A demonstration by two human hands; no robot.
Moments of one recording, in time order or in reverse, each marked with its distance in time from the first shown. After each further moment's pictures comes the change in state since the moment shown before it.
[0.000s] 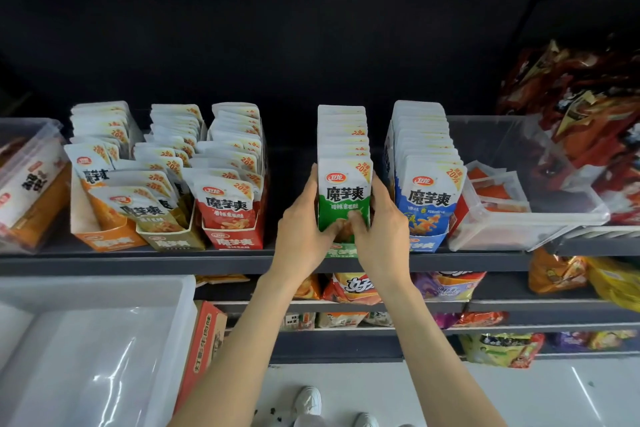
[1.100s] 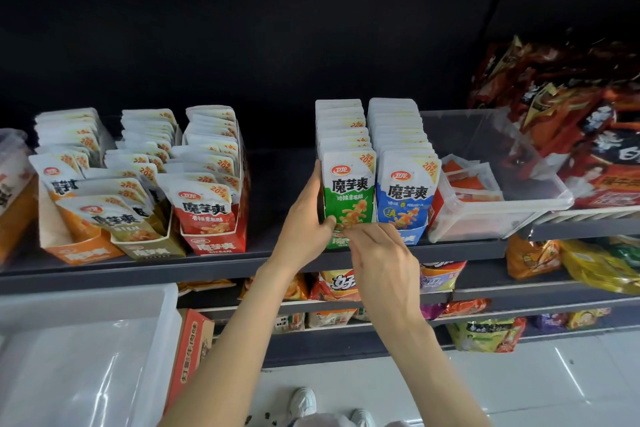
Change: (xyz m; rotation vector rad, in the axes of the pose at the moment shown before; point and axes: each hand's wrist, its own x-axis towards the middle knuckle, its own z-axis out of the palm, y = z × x) left_hand 0.013 0.009 0.017 -0.217 -0.202 0.022; right_hand -0.041 0.009 -0.027 -0.508 0.098 -0.287
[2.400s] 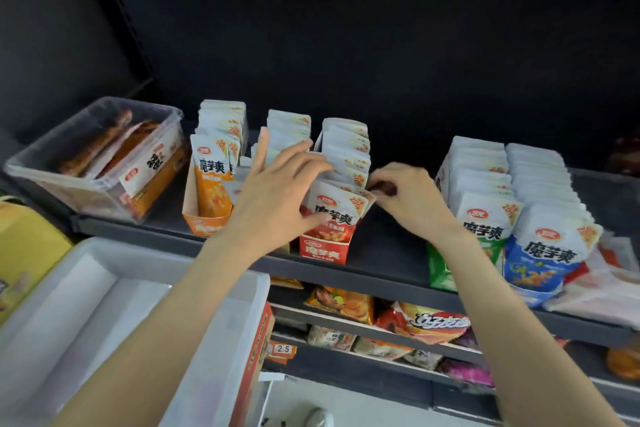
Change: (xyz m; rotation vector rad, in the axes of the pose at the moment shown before) left_hand -0.043 -0.023 -0.188 1.093 0.276 0.304; right_hand 0.137 -0.080 0.043 0.382 -0.420 -0.266
